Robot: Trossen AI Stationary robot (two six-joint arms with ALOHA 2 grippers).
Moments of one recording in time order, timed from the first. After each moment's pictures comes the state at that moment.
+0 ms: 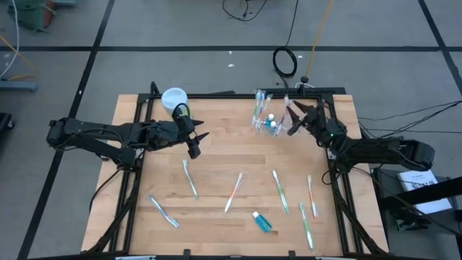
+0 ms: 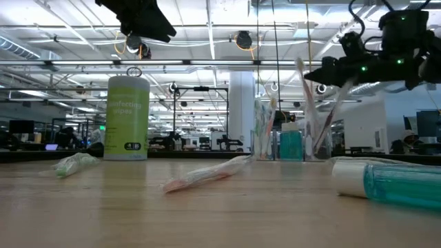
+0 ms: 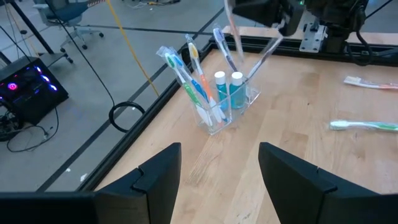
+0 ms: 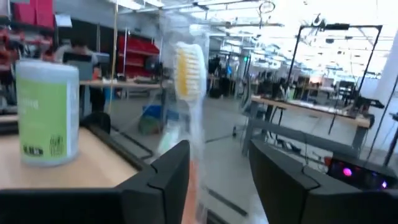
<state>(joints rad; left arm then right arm) -0.03 1.08 0.91 -0.28 -0.50 -0.08 -0.52 0.95 0.08 1.06 0.28 -0.20</state>
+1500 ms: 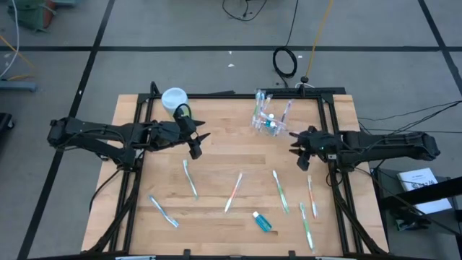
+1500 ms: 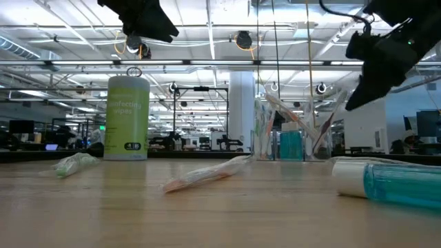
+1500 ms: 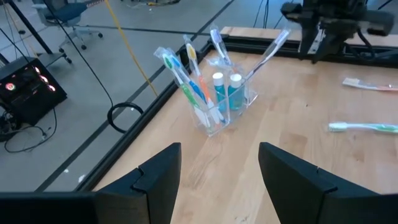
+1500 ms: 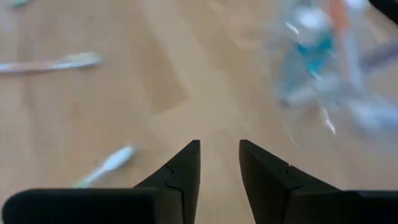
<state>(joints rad) -0.03 1.10 0.91 -0.26 -0.50 -0.08 -0.06 0.65 0.46 -0.58 0.19 0.32</state>
